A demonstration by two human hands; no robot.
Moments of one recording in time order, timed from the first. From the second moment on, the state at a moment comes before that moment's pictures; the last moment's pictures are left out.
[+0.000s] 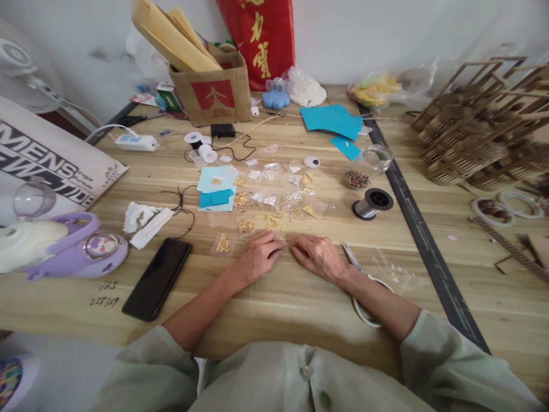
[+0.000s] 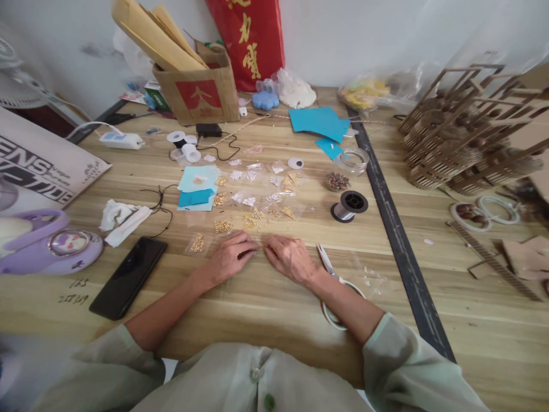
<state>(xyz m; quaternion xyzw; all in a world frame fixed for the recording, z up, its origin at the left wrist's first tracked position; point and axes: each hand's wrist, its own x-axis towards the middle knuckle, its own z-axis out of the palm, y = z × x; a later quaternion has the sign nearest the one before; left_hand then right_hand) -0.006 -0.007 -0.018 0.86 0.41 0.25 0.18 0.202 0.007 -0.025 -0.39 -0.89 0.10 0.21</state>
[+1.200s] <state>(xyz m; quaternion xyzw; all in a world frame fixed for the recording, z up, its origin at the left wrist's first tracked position) 0.005 0.000 -0.019 0.77 0.47 0.35 0.26 0.201 0.005 -0.019 -0.39 -0.86 0.19 0.26</state>
